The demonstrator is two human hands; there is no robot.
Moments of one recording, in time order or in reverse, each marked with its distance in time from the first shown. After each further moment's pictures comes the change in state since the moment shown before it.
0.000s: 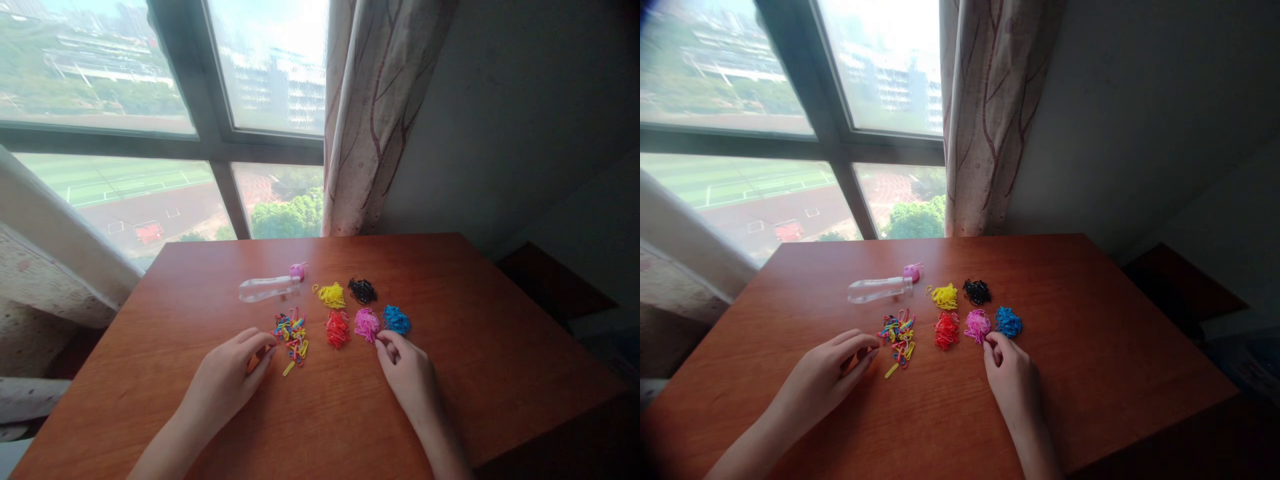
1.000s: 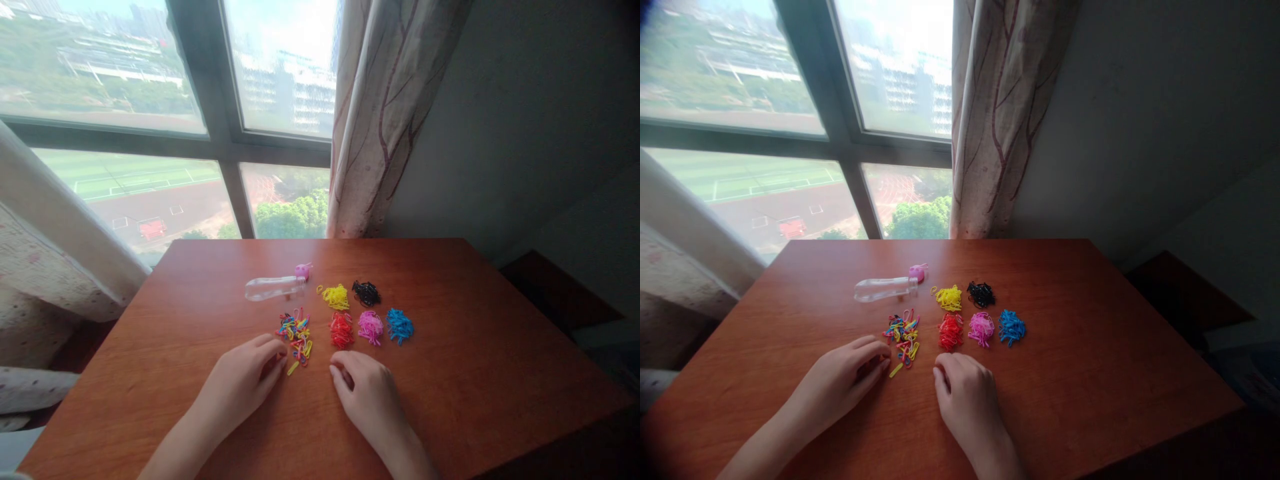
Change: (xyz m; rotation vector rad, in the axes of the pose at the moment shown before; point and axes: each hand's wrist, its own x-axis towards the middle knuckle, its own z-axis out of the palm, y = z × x) left_hand -0.001 0.008 0.007 -0.034 -0.101 0.037; right_hand -0.015 -0.070 0.018 0.086 -0.252 -0.237
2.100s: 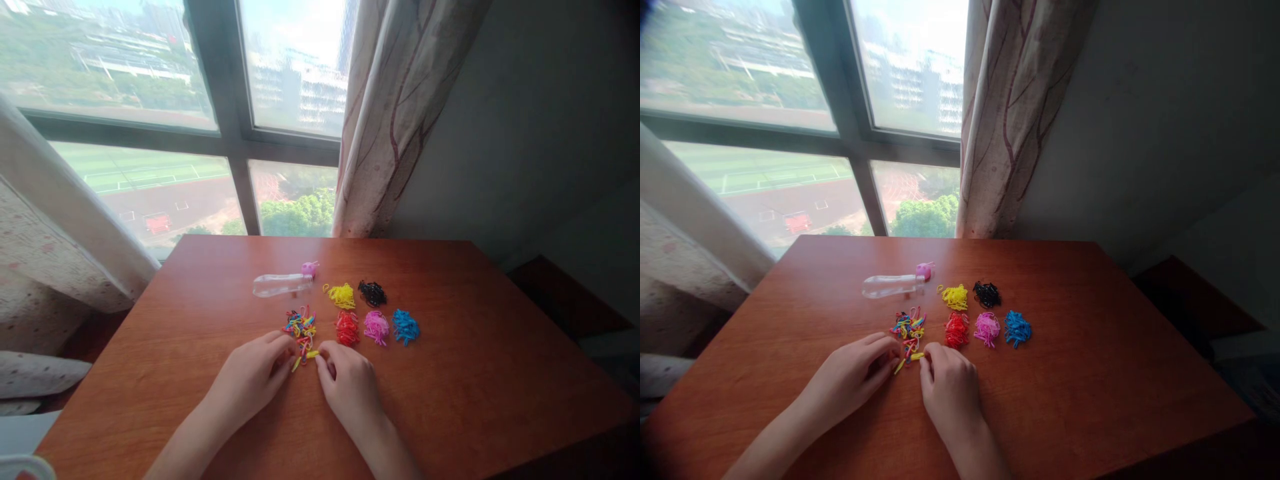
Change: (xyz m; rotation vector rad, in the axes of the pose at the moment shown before) left_hand 0.002 0.000 0.005 -0.045 -0.018 -0.008; right_hand 0.014 -0.022 0.029 -0.022 0.052 -0.001
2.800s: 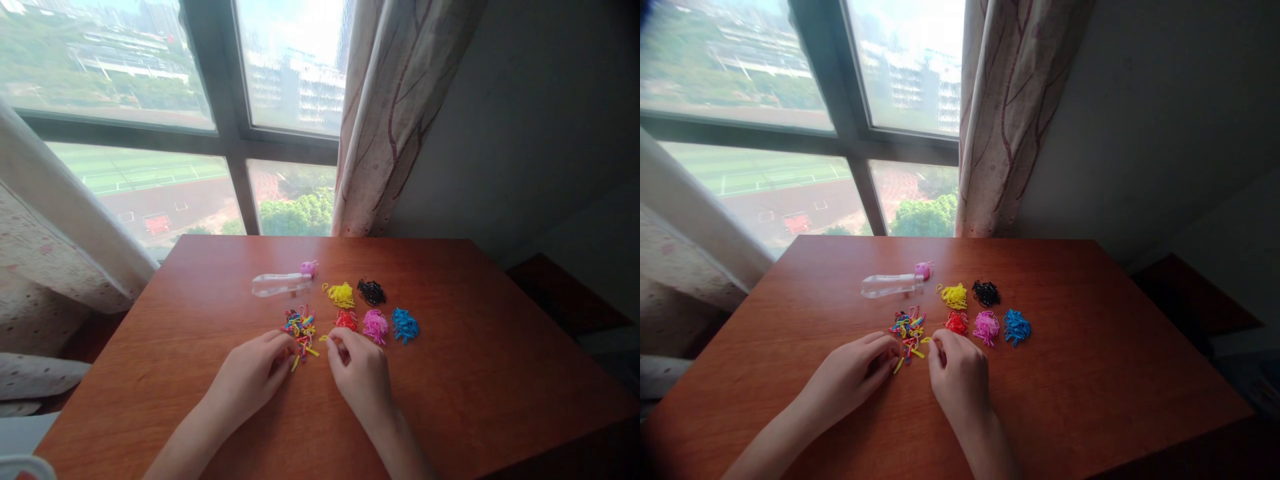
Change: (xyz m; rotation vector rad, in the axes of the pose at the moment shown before) left_hand 0.000 -0.001 0.000 0.006 0.004 0.001; right_hand 0.016 0.006 -0.022 0.088 0.105 0.029
